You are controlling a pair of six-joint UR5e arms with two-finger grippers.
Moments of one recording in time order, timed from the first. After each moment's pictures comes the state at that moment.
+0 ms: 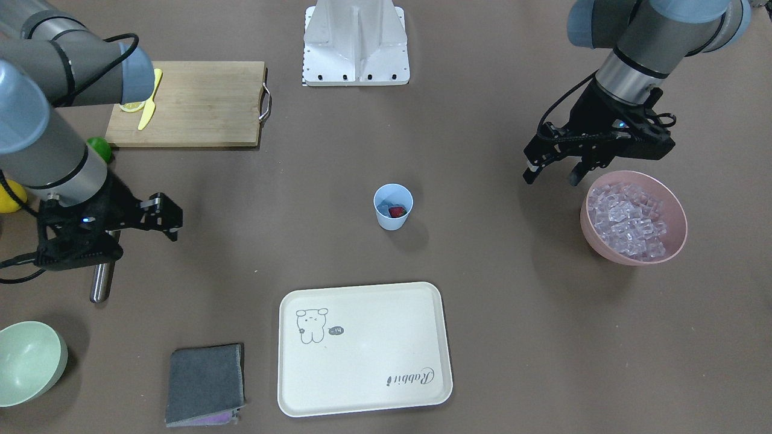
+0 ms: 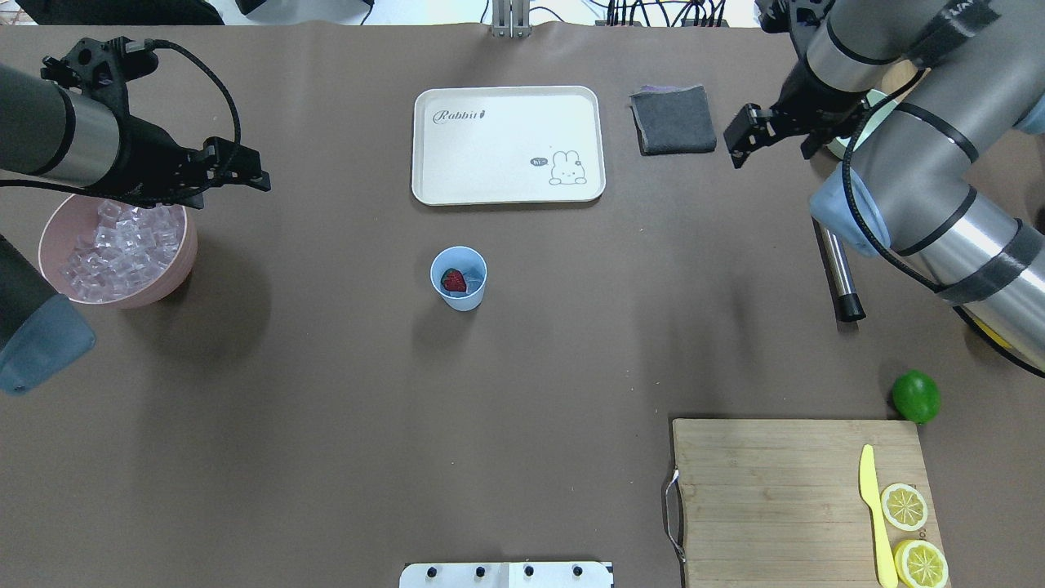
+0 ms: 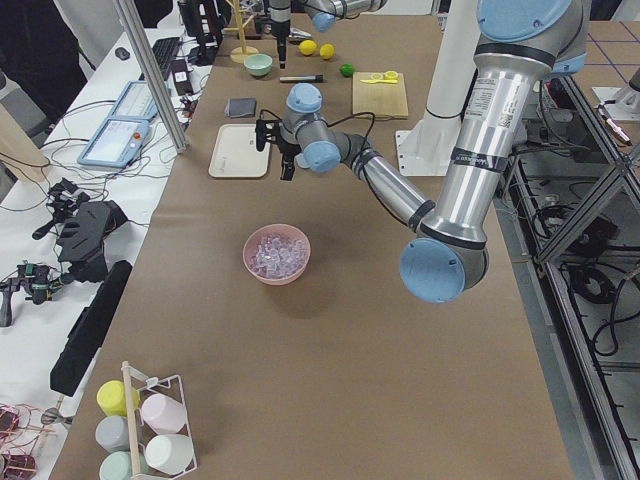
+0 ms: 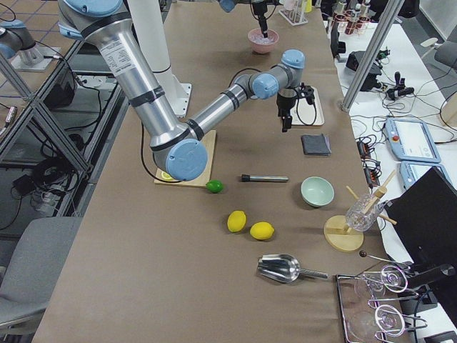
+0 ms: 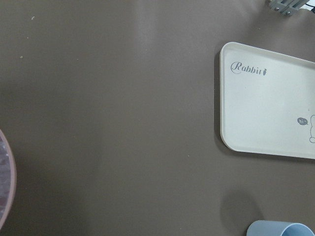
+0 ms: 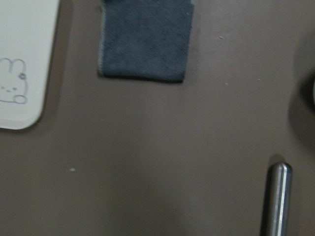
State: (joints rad) left arm -0.90 -1.84 -1.95 -1.94 -2.04 -1.21; right arm 1.01 -1.08 1.66 -1.66 2.17 0.56
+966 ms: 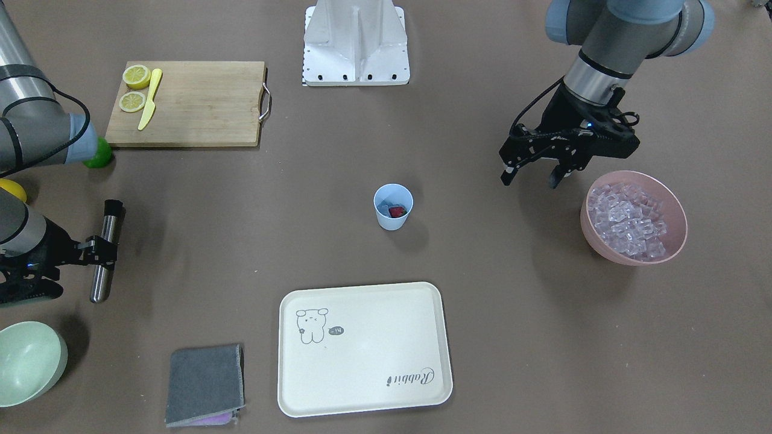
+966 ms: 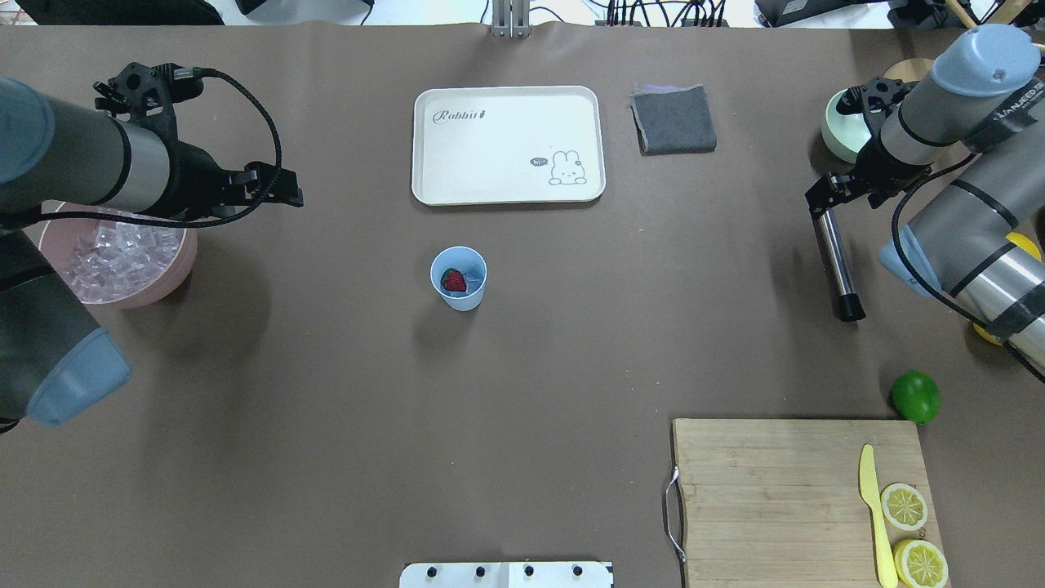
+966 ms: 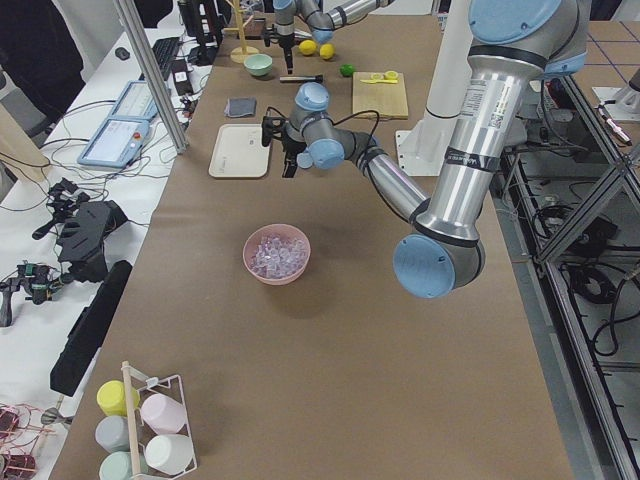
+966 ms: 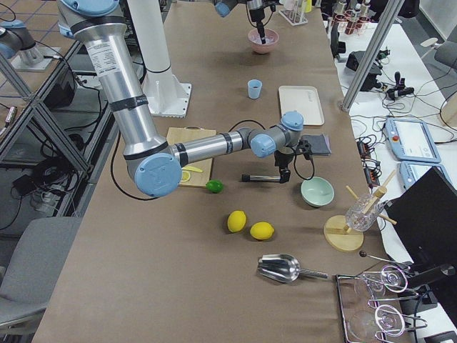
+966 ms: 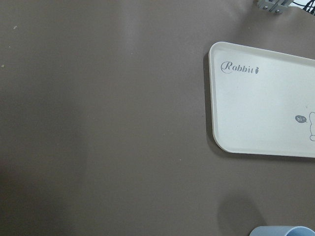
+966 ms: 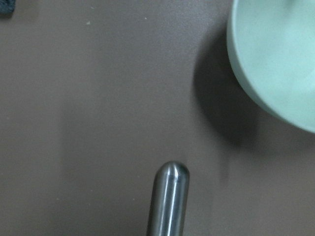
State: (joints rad) left arm -0.82 -1.86 -1.95 -1.94 -1.93 -1.21; right arm 1.02 -1.23 1.40 -1.30 2.16 0.52
